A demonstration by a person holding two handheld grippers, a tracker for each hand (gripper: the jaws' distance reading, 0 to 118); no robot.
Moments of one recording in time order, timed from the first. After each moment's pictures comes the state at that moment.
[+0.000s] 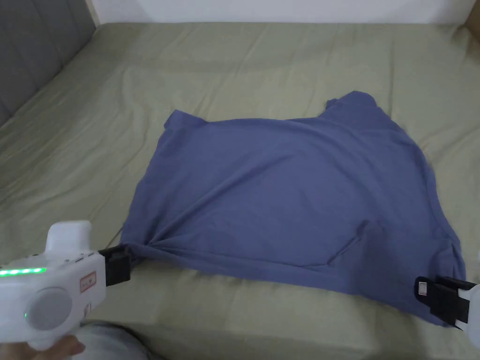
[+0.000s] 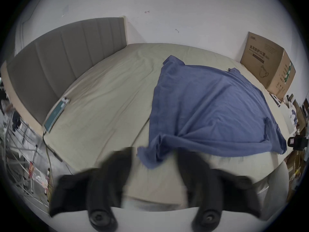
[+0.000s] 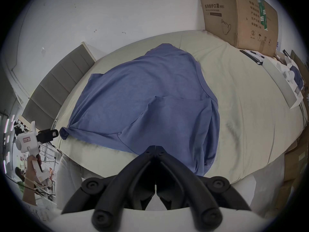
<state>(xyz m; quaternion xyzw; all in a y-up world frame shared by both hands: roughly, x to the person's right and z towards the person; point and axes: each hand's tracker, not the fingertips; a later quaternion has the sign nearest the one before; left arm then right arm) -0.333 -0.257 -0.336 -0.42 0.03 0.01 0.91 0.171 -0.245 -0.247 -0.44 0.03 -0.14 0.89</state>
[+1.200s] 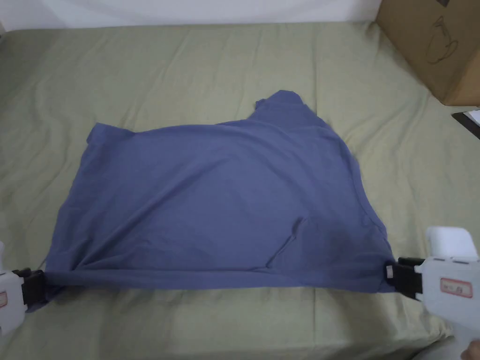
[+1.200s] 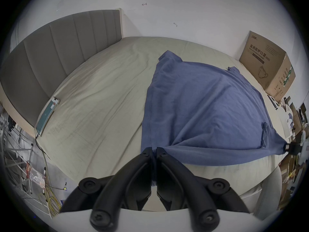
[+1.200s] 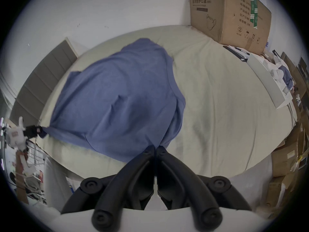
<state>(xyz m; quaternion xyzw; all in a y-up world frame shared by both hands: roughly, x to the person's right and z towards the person) -0.336 -0.250 -0.361 -0.44 0.01 0.03 0.90 0.225 -0.240 -0.266 -0.46 -0.03 -0.12 0.88</state>
